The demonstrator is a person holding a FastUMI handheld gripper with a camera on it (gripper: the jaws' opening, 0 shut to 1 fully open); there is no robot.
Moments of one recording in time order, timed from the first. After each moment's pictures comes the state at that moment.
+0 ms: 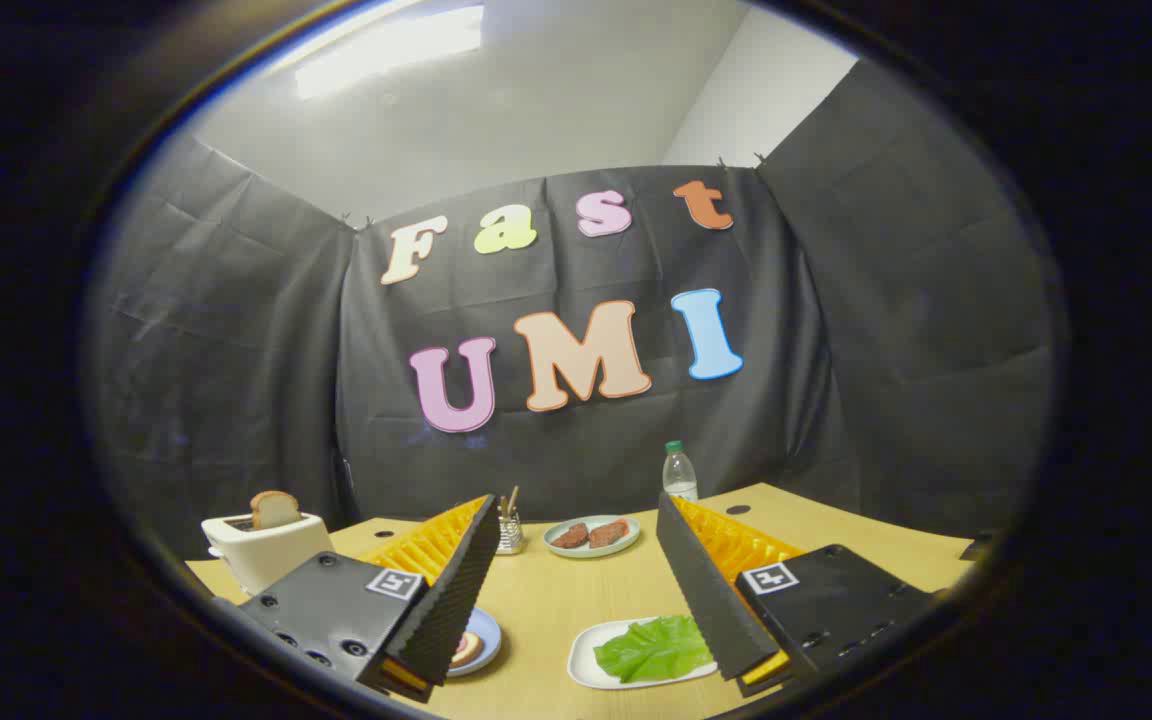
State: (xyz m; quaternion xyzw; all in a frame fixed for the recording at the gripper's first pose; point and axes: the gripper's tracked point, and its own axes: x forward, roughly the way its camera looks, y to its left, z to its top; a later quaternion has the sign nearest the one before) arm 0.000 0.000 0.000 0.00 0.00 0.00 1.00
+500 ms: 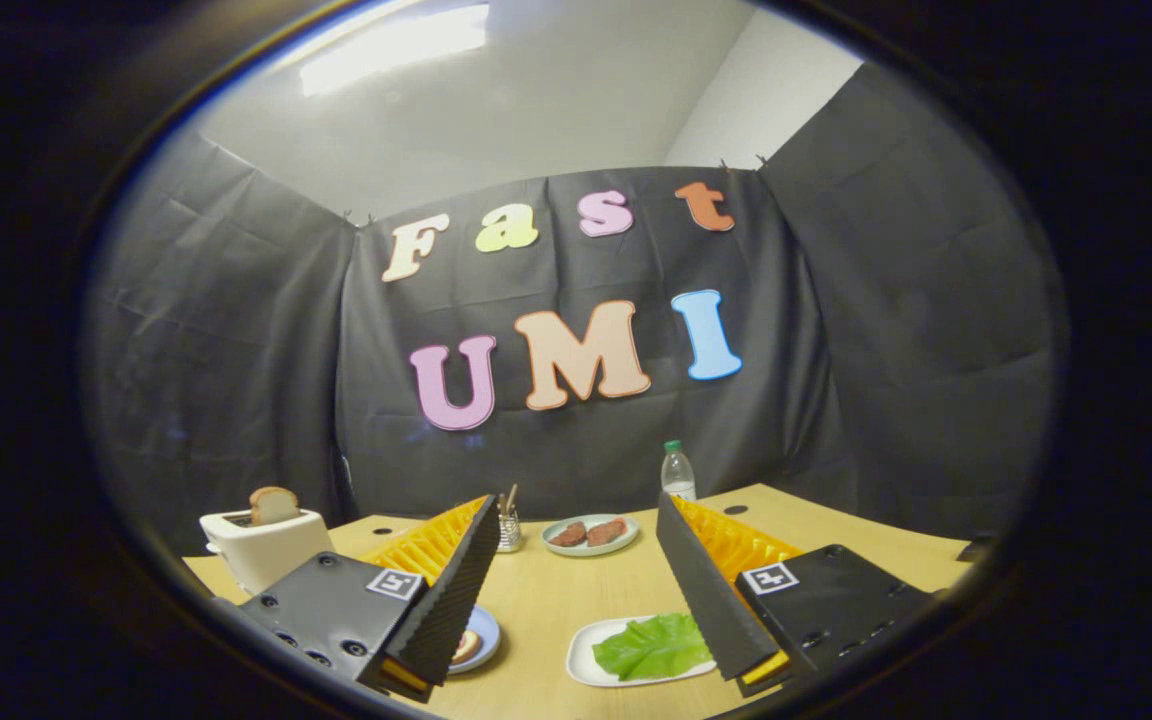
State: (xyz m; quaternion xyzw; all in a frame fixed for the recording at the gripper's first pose) arm -0.003 0.003 -0.003 -0.01 0.00 0.00 1.00
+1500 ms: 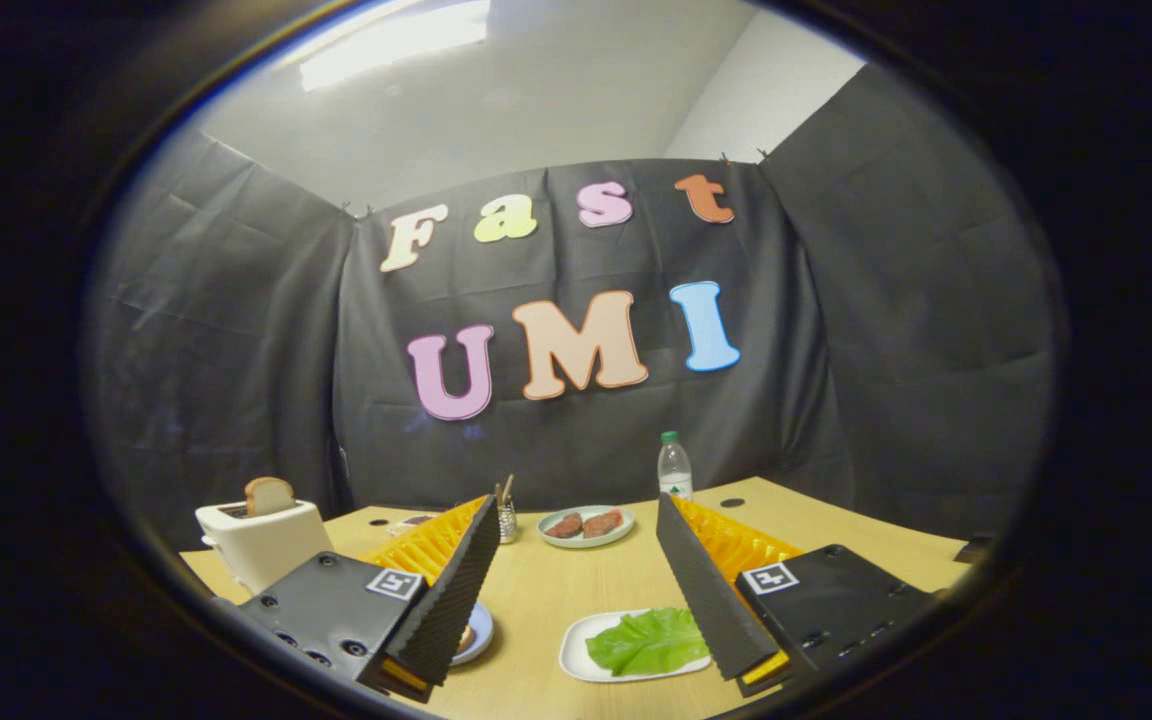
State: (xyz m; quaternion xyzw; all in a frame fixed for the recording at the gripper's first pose) arm -0.002 -0.004 -0.011 -0.01 0.02 -0.01 1.00
